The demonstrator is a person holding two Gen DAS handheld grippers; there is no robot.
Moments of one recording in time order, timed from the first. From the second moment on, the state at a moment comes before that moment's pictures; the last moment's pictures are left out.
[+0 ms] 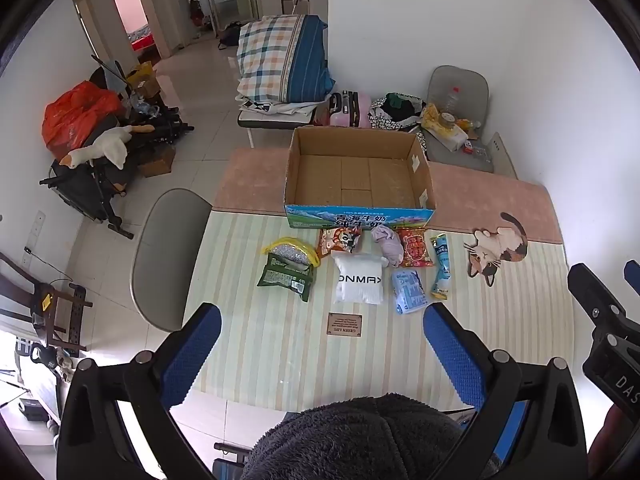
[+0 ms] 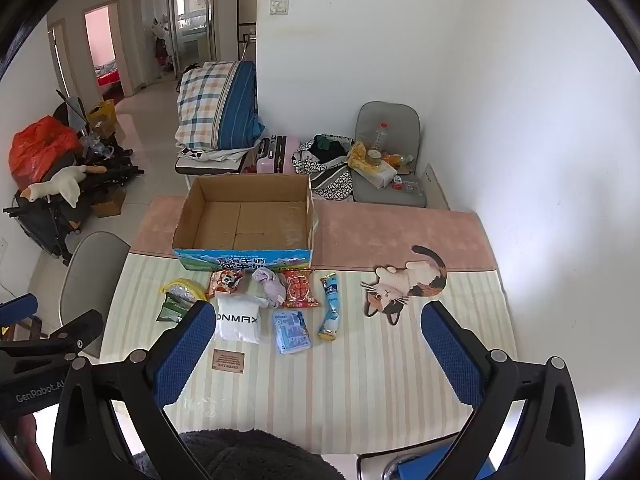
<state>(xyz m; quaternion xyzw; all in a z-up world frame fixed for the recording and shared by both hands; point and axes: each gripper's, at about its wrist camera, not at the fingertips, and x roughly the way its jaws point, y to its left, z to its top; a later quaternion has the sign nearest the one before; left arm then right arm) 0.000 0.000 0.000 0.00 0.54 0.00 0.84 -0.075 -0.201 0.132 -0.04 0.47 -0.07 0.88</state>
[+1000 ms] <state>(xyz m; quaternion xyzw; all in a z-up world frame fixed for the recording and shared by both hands) 0.008 -0.014 0.005 0.00 0.53 0.00 0.85 -0.070 -0.208 0.132 -0.04 0.48 -0.06 0.88</state>
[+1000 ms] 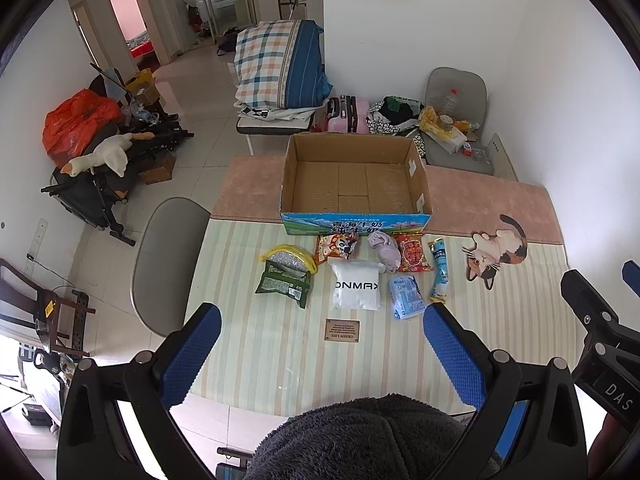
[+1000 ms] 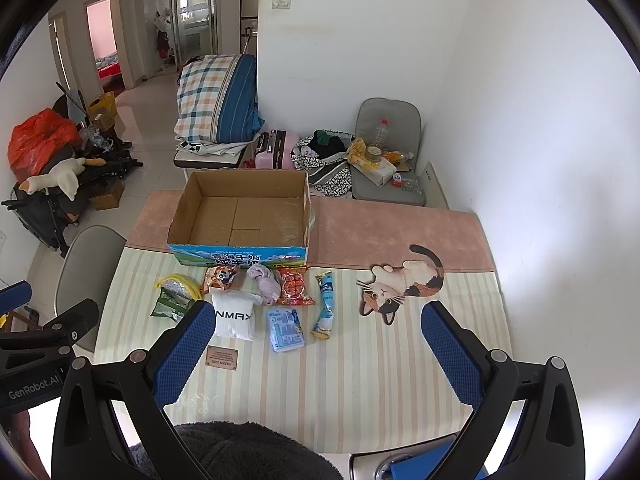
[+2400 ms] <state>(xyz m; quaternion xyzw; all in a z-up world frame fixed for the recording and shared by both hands) 0.005 -0.018 0.013 0.00 0.53 0.00 0.85 -0.073 -0.216 0.140 -0.04 0.46 -0.06 0.88</state>
